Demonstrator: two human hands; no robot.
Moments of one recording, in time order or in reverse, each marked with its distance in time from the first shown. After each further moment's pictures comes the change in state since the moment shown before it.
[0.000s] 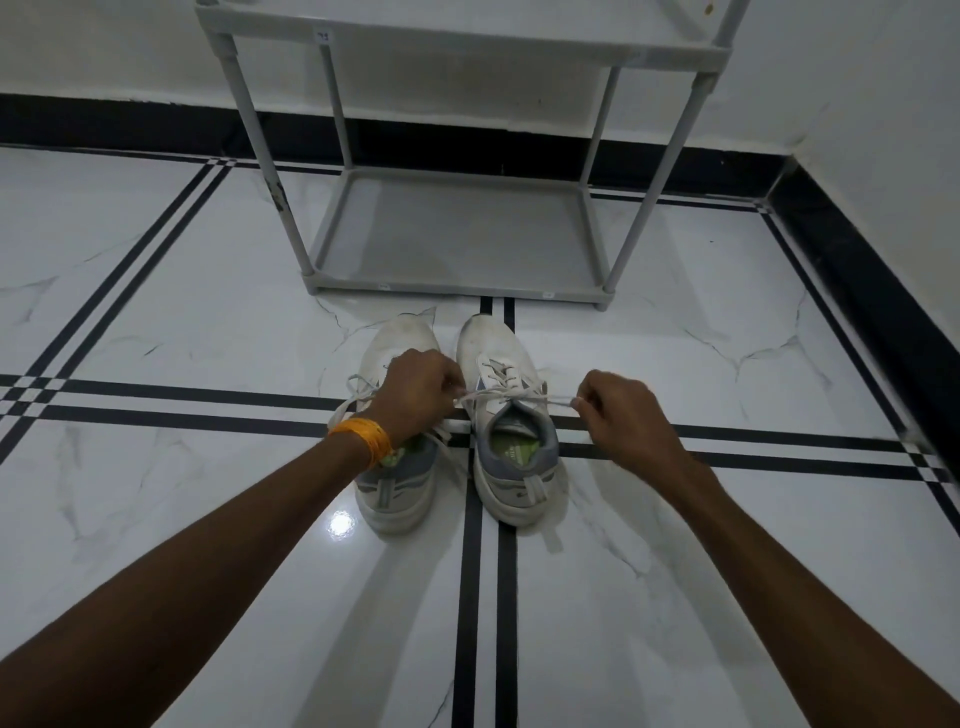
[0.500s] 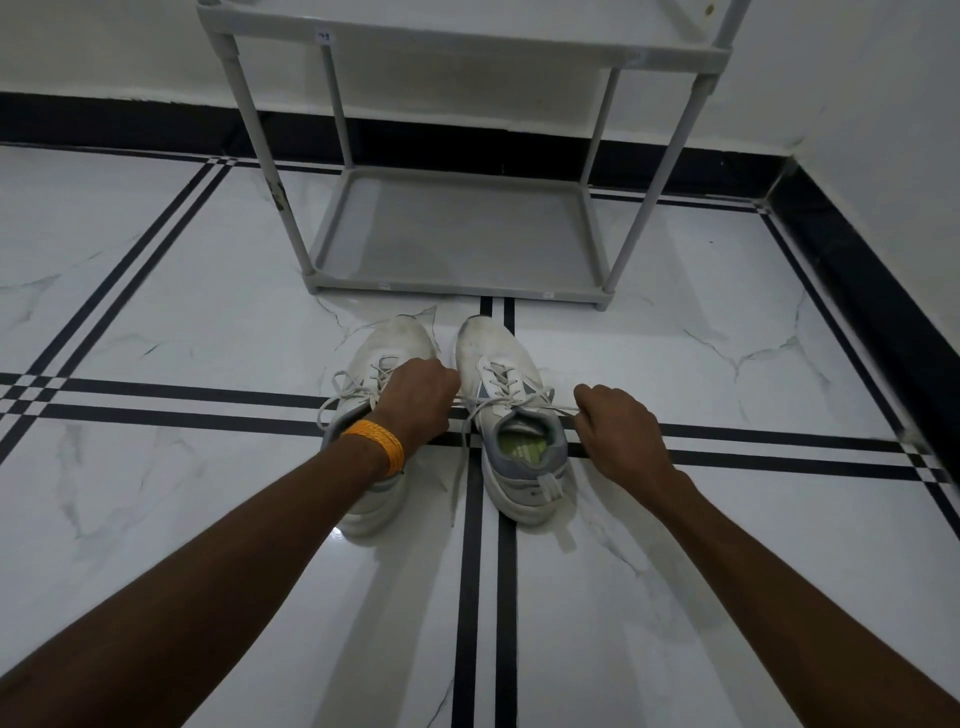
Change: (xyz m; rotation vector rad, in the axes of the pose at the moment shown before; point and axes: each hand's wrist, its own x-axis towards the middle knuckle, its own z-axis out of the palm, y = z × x) left_hand -0.006 0.010 0.001 0.607 -0.146 0.077; right_hand -0.004 0.012 0.024 -0.258 -0.034 -0.027
